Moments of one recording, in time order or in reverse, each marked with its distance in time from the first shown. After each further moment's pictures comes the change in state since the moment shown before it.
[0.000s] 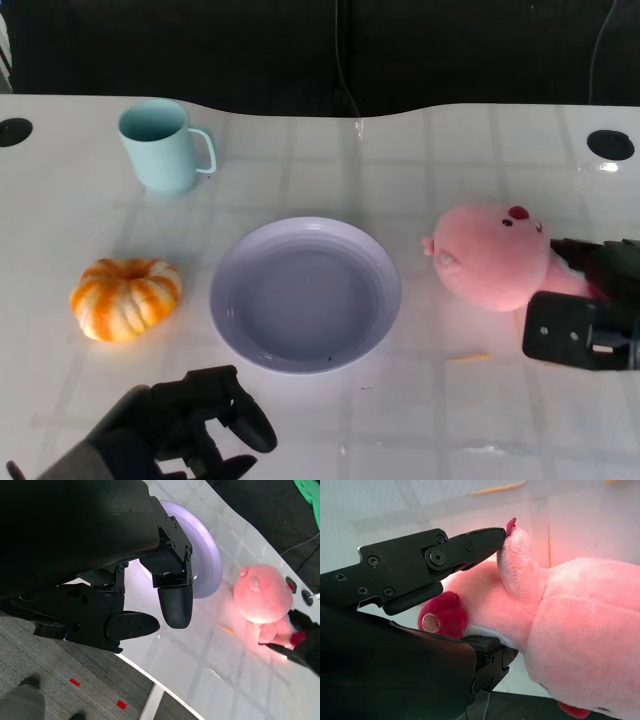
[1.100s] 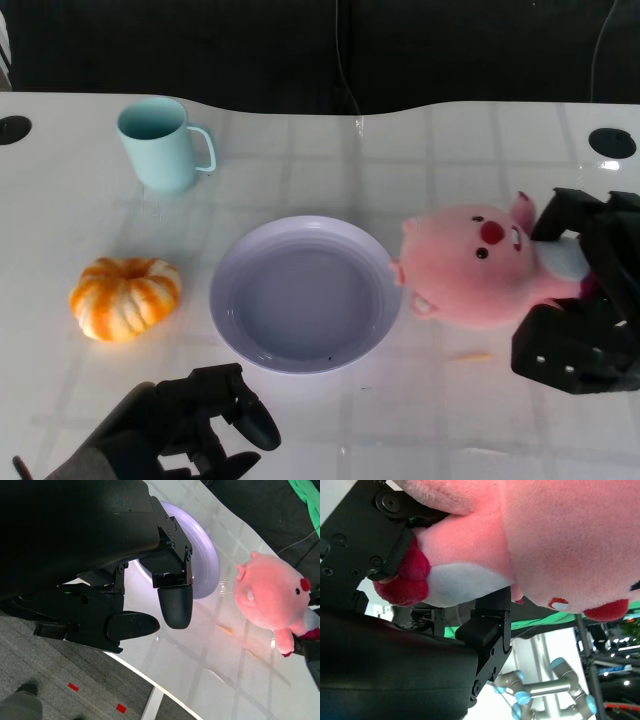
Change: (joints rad) left arm -0.019 -0.007 -0.005 0.039 0.008 -0.049 0.000; right arm 0.091 0.027 -0.045 -0.091 0.065 -0.256 -0.577
